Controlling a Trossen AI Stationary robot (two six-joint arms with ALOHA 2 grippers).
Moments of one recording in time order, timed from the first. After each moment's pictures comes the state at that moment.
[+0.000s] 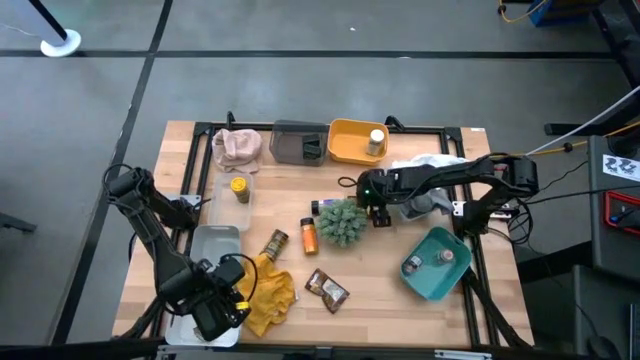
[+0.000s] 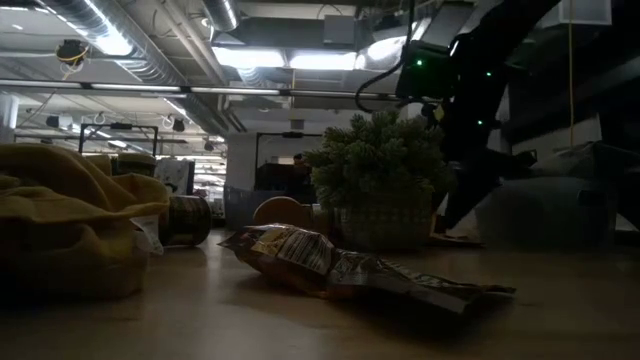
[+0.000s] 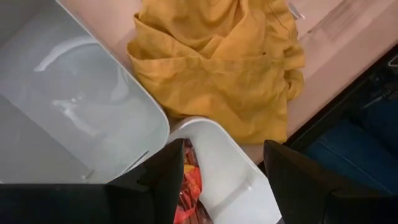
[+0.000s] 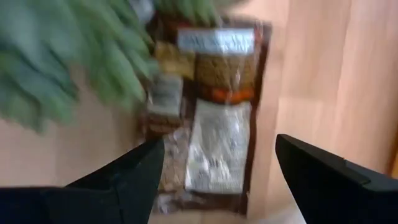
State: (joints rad) left arm -0.89 1.64 1.47 -1.24 -0.22 -1.74; right arm -0.15 1.60 0.89 -0.50 0.07 -0.31
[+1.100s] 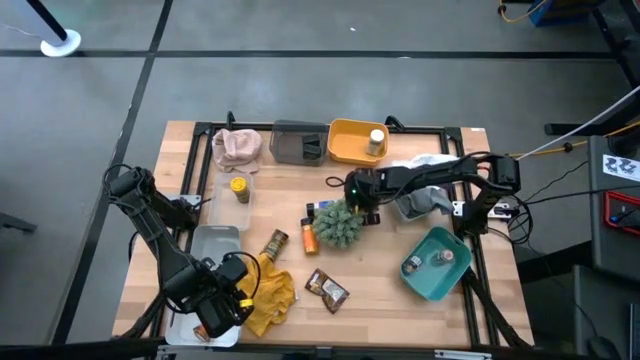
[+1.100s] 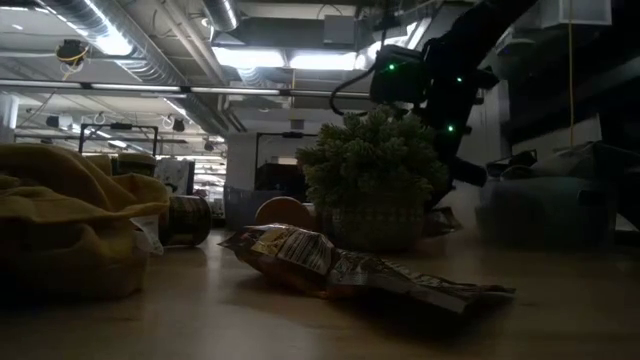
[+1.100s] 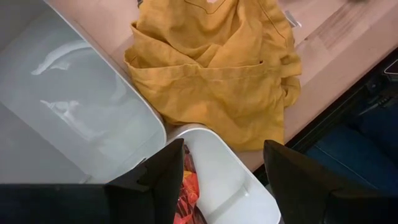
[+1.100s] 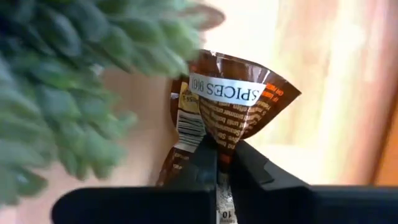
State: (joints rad) left arm -0.87 1.64 1.47 -1.24 -0.22 -1.72; right arm -0.14 1.73 1.02 -0.51 0.14 -0.32
